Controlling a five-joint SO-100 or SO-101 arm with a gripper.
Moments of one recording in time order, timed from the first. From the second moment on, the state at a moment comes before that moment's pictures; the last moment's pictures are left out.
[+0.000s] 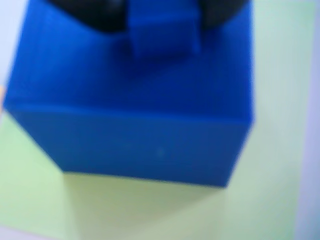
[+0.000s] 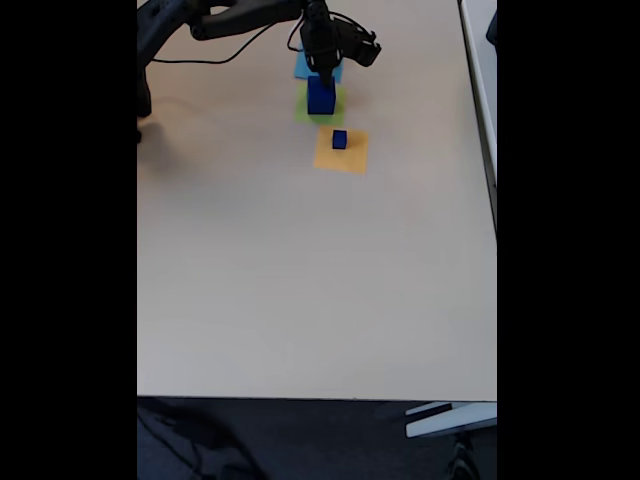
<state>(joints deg) -8.0 47.2 35.8 85.6 87.8</state>
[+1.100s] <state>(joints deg) 3.4 41.3 24.4 84.5 83.3</state>
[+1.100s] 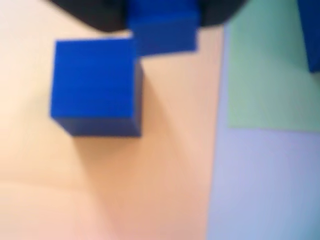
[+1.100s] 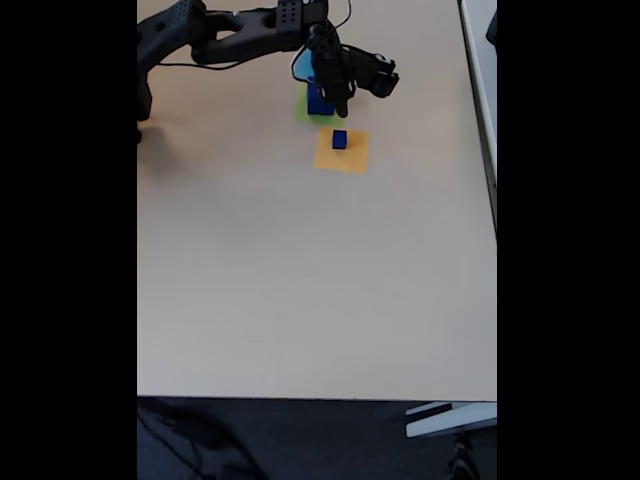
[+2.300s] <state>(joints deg) 6.5 37.4 24.3 83.6 81.9</state>
